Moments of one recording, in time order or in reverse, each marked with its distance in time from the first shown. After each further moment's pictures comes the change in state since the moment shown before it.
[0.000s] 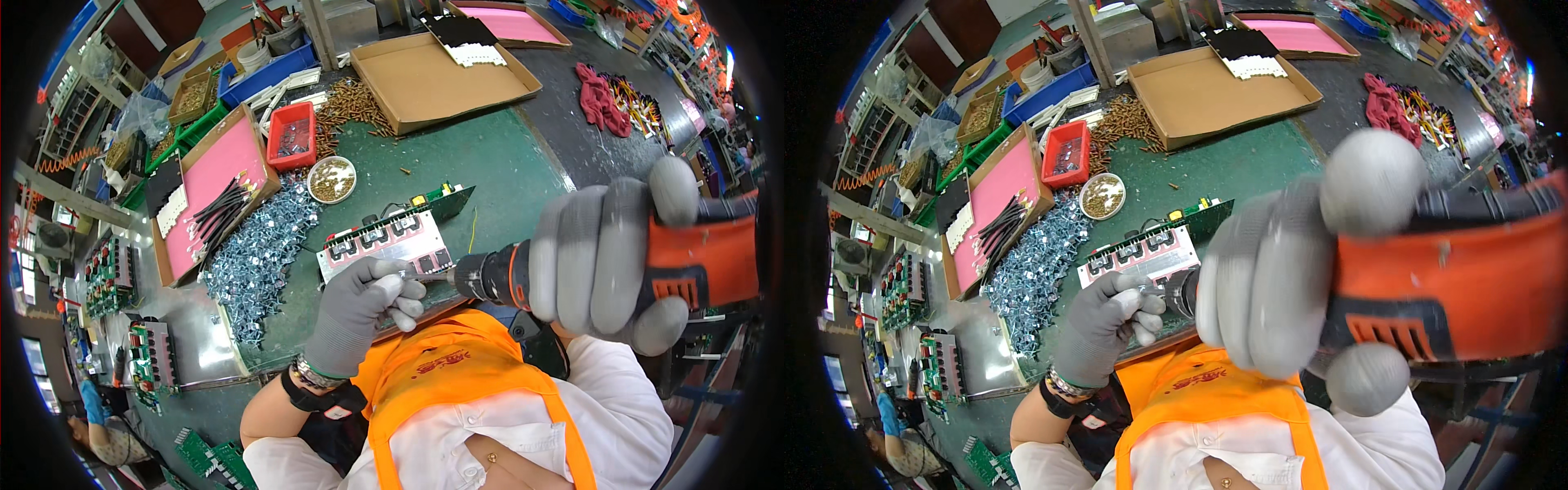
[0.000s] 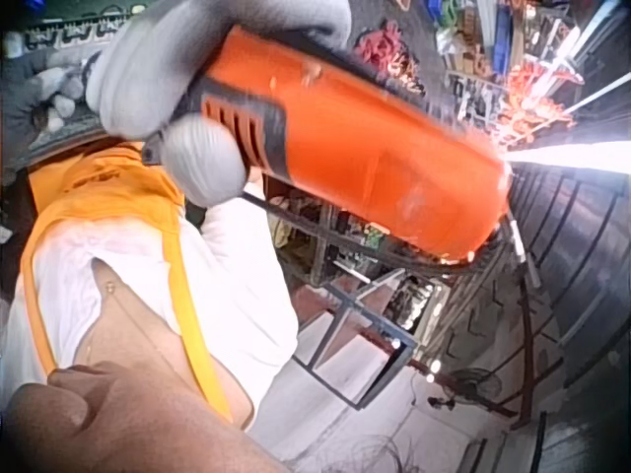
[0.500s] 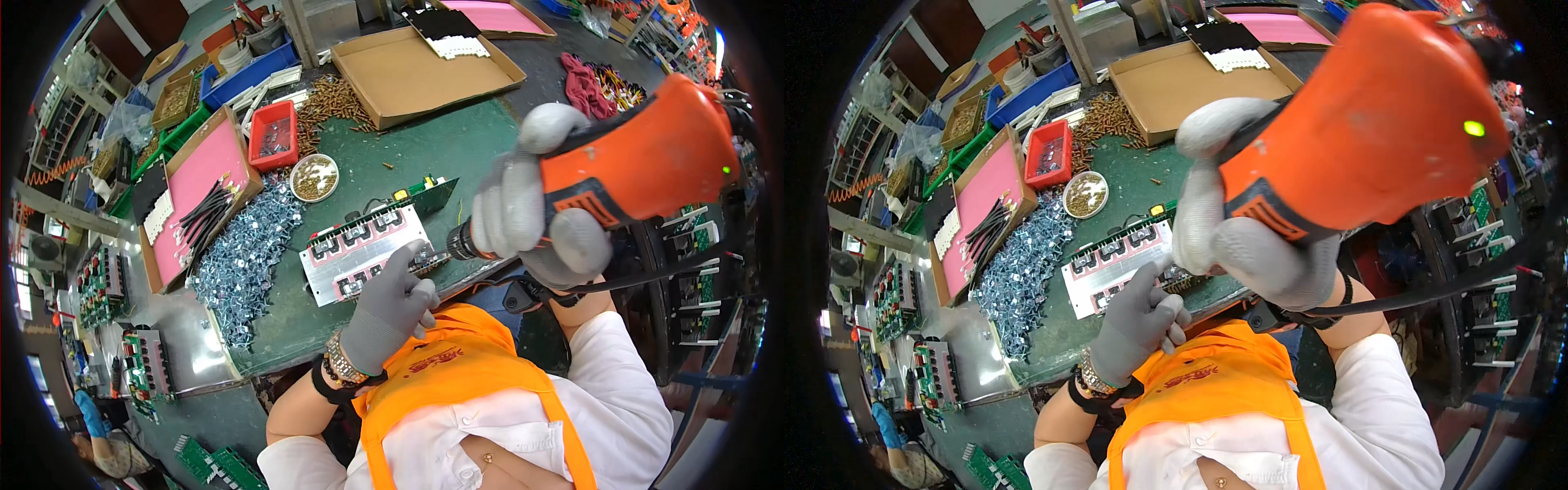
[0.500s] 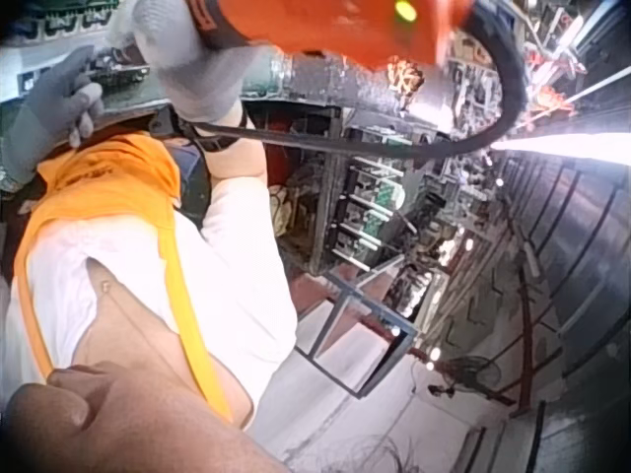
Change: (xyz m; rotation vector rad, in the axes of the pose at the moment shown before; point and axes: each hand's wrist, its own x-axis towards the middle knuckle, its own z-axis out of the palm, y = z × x) left_hand 0.023 -0.032 0.025 0.602 -0.020 0.035; right_hand -0.025 -0.006 -0.007 -0.145 0.453 0.373
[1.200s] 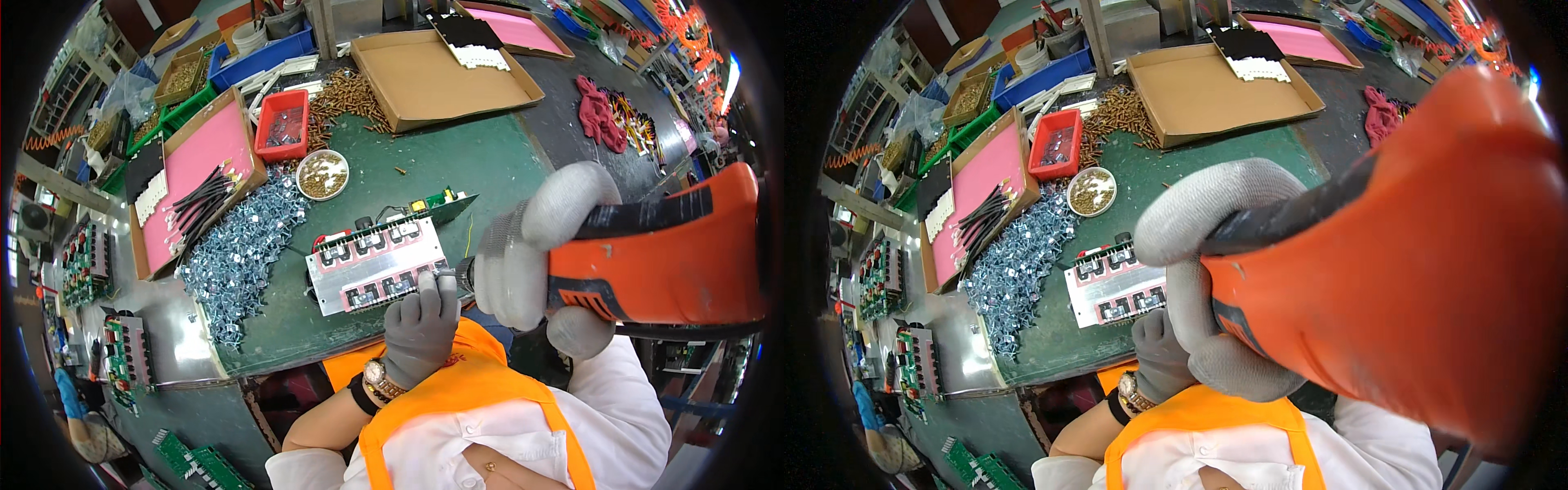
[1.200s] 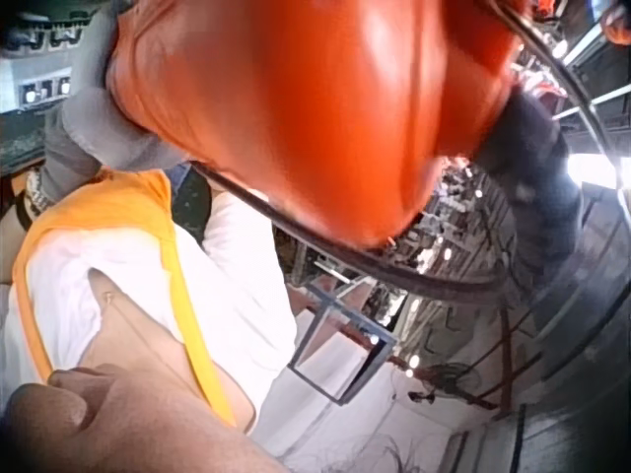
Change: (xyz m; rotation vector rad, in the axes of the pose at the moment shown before) left_hand 0.016 -0.061 0.043 1.326 0.808 0.731; right_hand 0.036 0.019 0.017 -0.038 -0.559 -0.076
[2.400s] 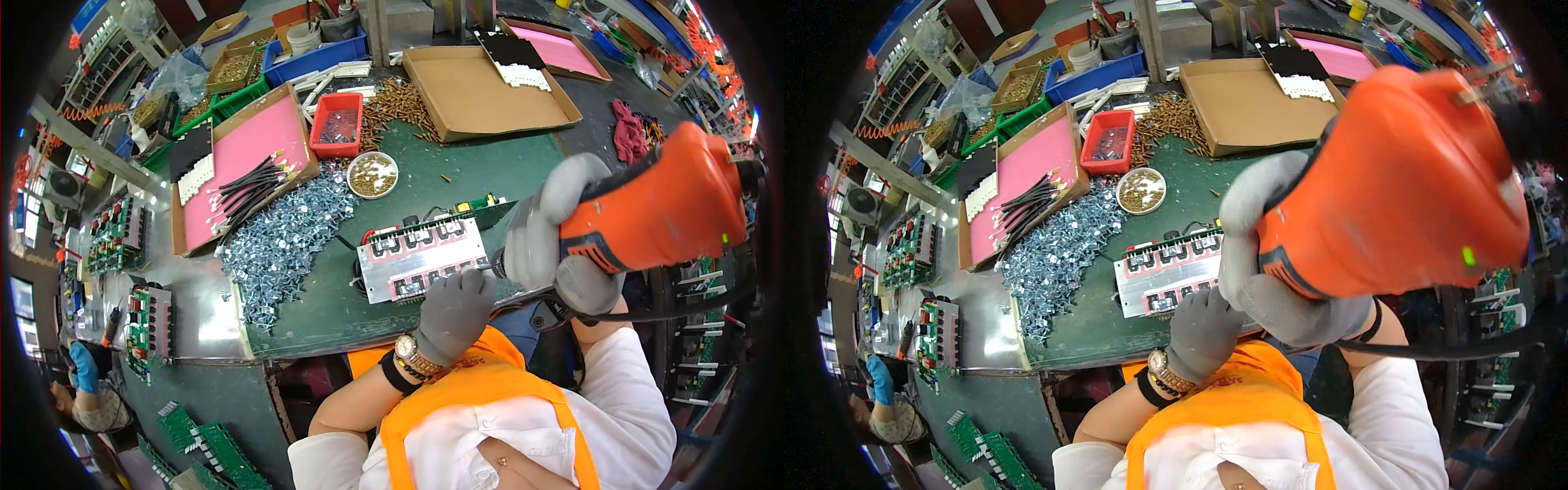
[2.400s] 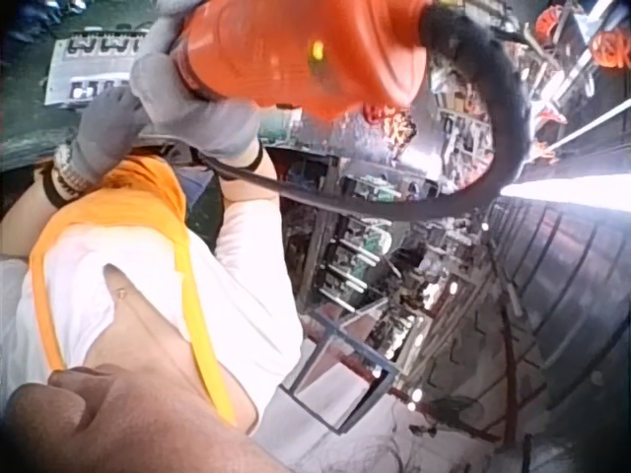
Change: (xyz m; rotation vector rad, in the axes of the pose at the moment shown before) left_hand 0.020 -0.014 0.002 -0.229 -0.066 0.101; right_hand -0.002 0.004 0.002 0.015 0.228 0.106
